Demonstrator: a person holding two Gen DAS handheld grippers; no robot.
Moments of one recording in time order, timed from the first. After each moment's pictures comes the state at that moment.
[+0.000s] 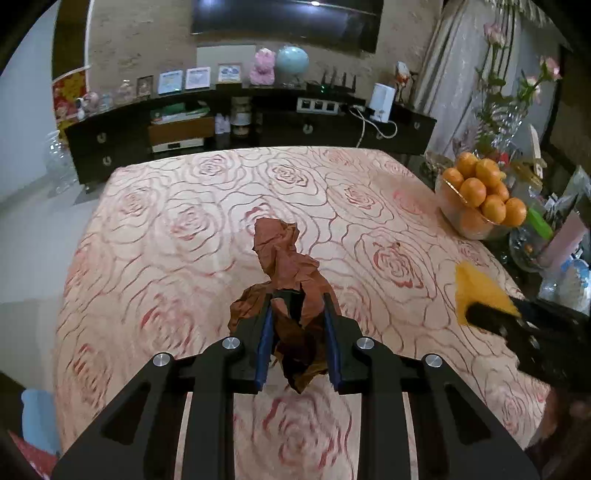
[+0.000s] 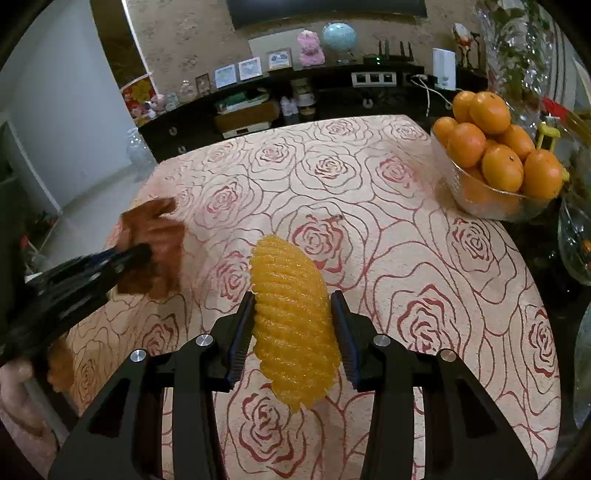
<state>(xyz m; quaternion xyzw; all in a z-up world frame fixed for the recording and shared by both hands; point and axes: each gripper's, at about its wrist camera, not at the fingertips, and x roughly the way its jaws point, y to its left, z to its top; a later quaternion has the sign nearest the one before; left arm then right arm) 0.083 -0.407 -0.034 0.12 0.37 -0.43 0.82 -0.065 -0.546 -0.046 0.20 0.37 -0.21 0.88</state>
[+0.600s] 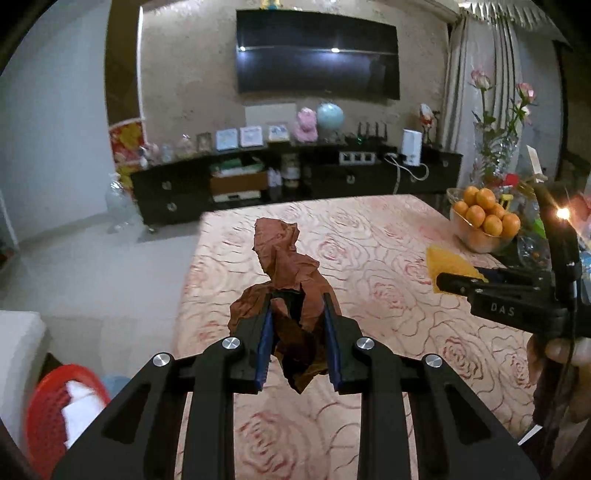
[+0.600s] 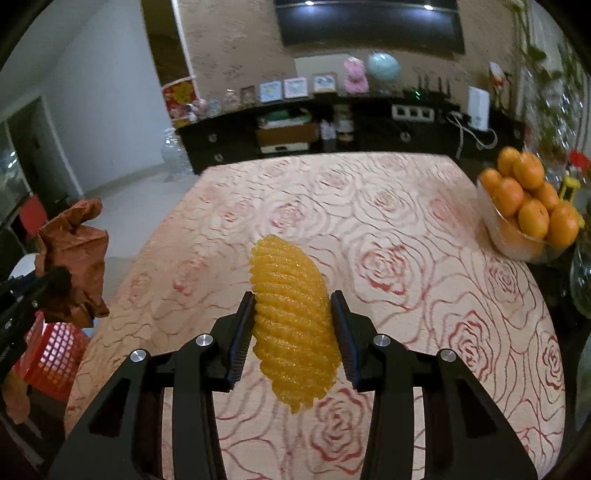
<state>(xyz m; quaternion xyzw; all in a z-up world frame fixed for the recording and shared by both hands) 0.021 -0.279 0.033 0.13 0.26 -0.36 0.89 -0.048 -0.477 -0.017 0.14 0.33 -0.16 0.92</state>
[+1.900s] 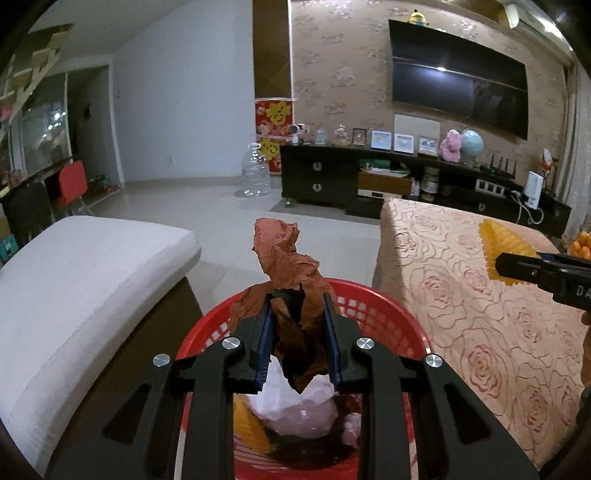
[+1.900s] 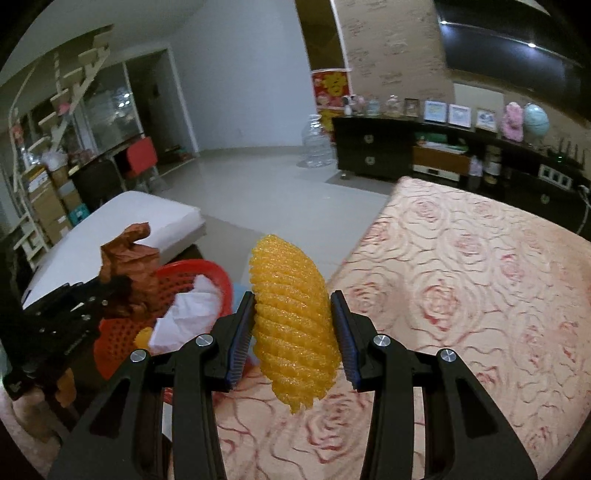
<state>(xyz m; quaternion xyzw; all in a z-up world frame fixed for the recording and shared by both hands) 0.067 -0.043 0.012 0.05 0.27 -0.13 0.95 0.047 -0.254 0.013 0.07 0.32 0.07 0.94</state>
